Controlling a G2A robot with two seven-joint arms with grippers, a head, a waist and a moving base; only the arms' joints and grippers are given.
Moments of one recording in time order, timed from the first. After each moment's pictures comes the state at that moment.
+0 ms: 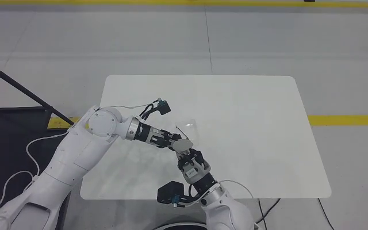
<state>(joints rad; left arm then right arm) 0.70 -0.98 -0.88 -1.36 -0.25 -0.55 -1.27 -1.55 -1.39 0.92 -2.03 -2.54 0.07 -0.05</state>
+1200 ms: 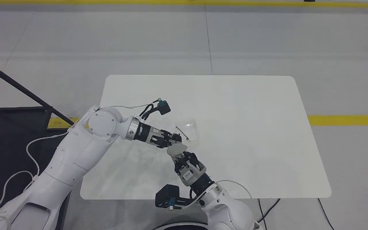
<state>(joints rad) 0.70 -0.98 -0.88 -1.36 -0.25 -0.55 -1.27 -1.54 -1.38 0.92 -2.04 -2.55 -0.06 -0.06</state>
